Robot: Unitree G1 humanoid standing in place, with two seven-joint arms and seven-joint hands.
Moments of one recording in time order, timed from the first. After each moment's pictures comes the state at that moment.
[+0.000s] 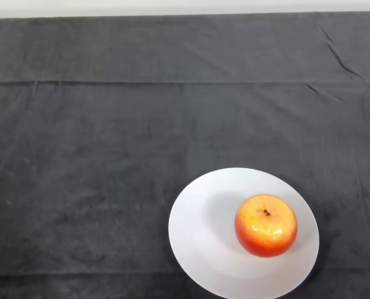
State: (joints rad) left arm 0.13 0.40 0.66 -0.71 0.06 0.47 0.55; right arm -0.85 -0.56 -0.85 1.23 0.79 0.42 0.39
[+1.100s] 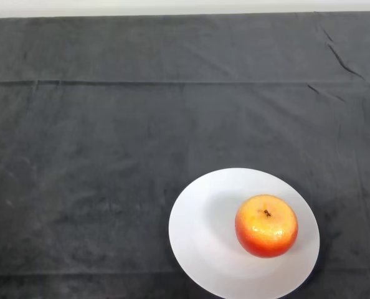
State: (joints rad) left arm 0.14 0.39 0.65 -0.71 0.05 0.47 0.60; right arm -0.85 -0.56 -0.85 1.23 0.79 0.42 0.39
